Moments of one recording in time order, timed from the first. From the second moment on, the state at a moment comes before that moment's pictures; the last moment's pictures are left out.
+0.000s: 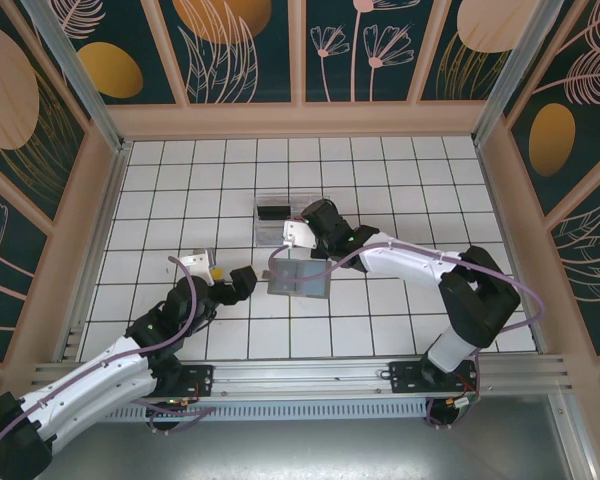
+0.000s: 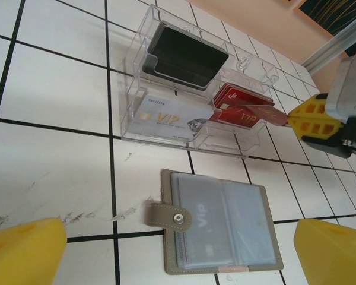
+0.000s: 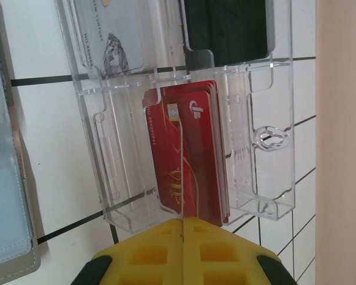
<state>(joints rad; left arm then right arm) -0.77 0.59 0.23 -0.06 -0.25 -0.76 0.83 1.61 1.03 -0.24 0.32 -0.88</state>
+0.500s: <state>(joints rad) -0.77 0.59 0.23 -0.06 -0.27 -0.76 0.81 1.64 1.05 -0.20 0.31 -0.89</state>
